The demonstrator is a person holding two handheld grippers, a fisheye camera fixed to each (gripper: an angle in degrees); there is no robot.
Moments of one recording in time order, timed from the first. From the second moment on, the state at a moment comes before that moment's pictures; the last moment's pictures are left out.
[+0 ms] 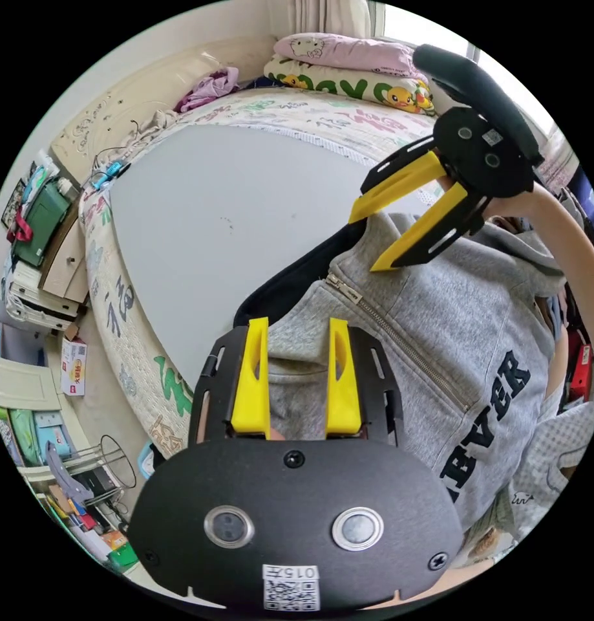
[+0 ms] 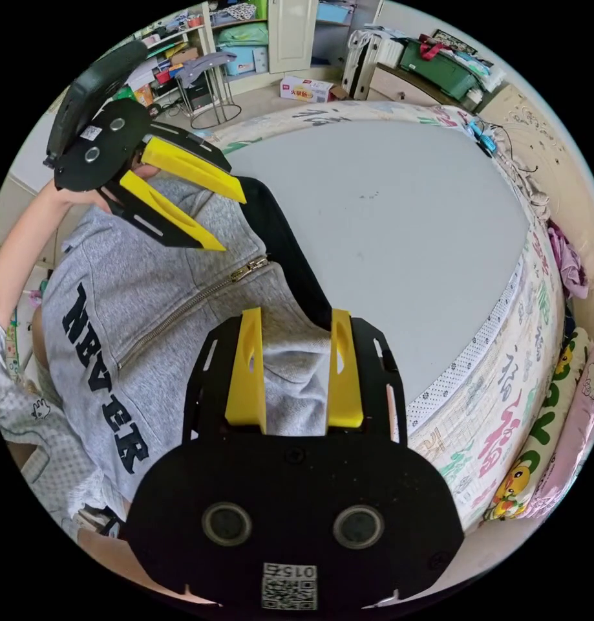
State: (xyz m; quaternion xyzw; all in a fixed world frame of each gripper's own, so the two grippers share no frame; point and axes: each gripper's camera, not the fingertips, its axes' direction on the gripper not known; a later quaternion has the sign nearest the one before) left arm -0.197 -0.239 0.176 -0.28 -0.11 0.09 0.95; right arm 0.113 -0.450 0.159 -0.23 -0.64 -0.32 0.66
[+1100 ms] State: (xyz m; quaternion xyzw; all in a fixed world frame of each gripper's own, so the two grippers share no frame) left arm -0.188 -0.291 0.175 -0.32 -0.12 0.07 0.94; right arm 0.131 -0.444 0.010 -0.17 -0.66 -0.31 0.67
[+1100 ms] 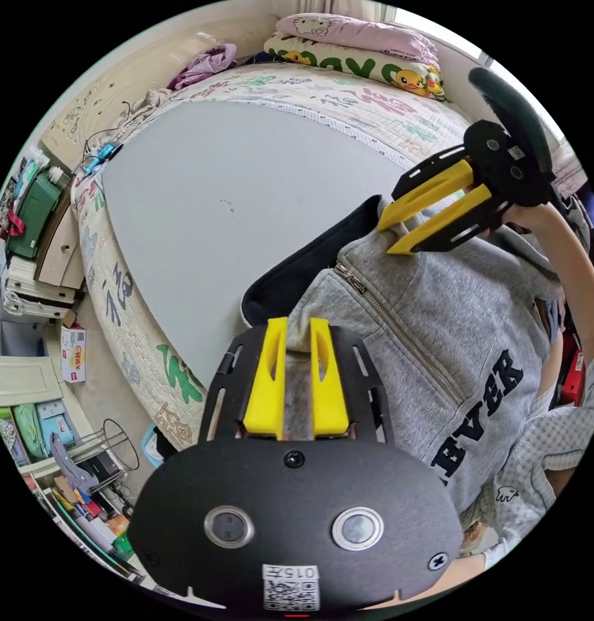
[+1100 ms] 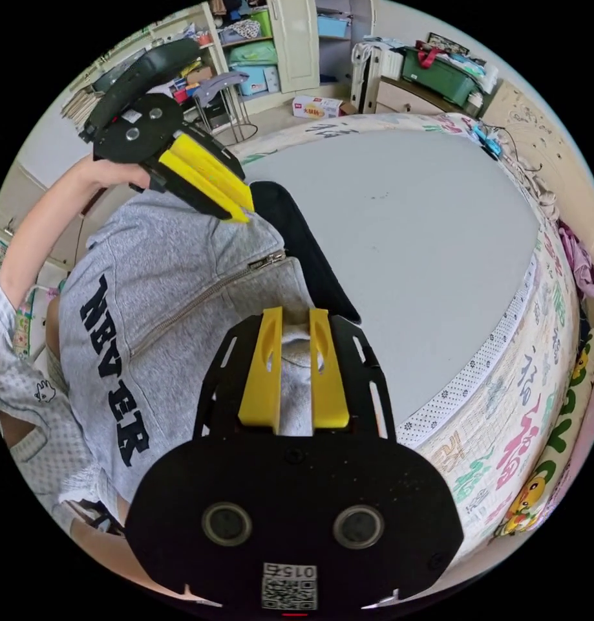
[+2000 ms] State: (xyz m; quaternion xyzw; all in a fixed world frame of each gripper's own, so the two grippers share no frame) left arm -0.184 -0.246 0.079 -0.17 -0.24 -0.04 0.96; right arm 0.069 -0.379 0.011 -0.21 -0.58 -0.17 0.77
